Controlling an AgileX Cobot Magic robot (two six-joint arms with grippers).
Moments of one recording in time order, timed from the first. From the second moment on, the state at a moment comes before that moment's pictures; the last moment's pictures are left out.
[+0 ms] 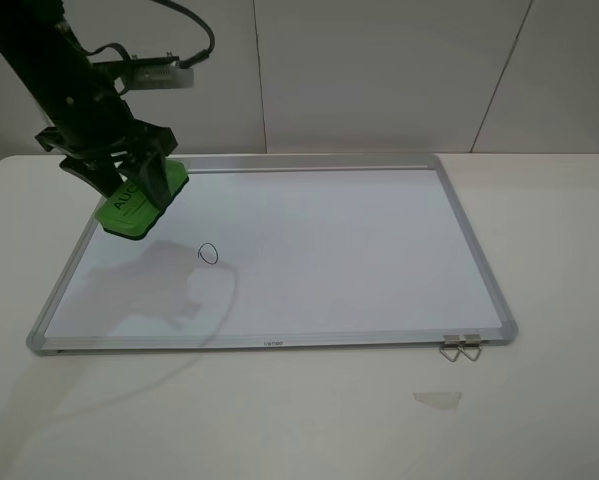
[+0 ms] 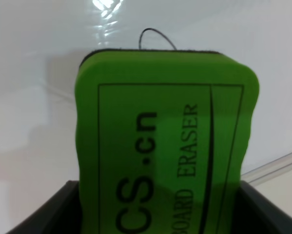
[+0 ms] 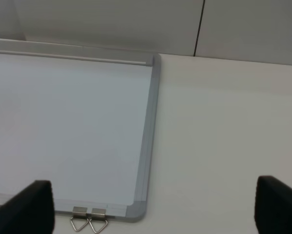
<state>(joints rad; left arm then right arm) -0.30 1.86 -1.40 -0.18 1.05 0.10 0.01 0.00 -0.53 0.00 1.05 -0.05</state>
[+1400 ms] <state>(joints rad) -0.53 2.25 -1.63 -0.03 1.00 0.04 0.01 0.00 -0.53 0.00 1.05 -0.05</state>
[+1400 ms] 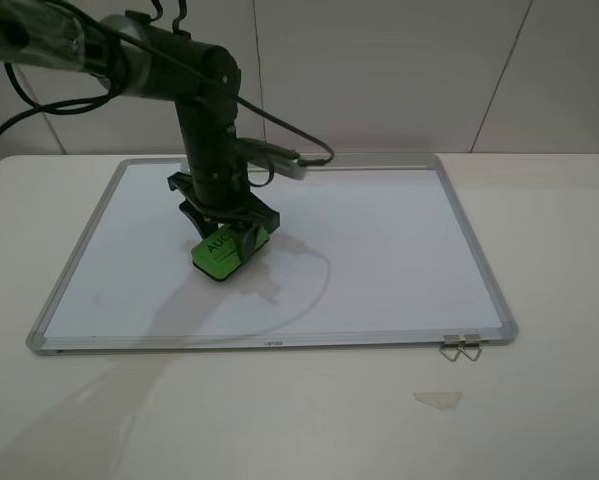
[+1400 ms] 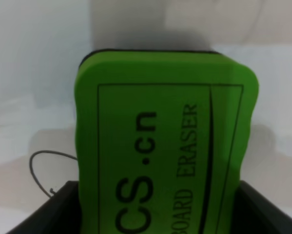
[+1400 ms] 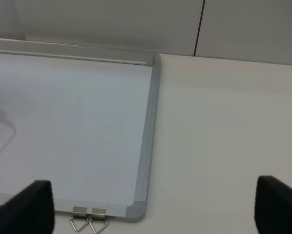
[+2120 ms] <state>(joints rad) -0.49 2.24 -1.53 0.00 0.91 0.06 0.01 0.00 -0.53 0.00 1.05 -0.05</state>
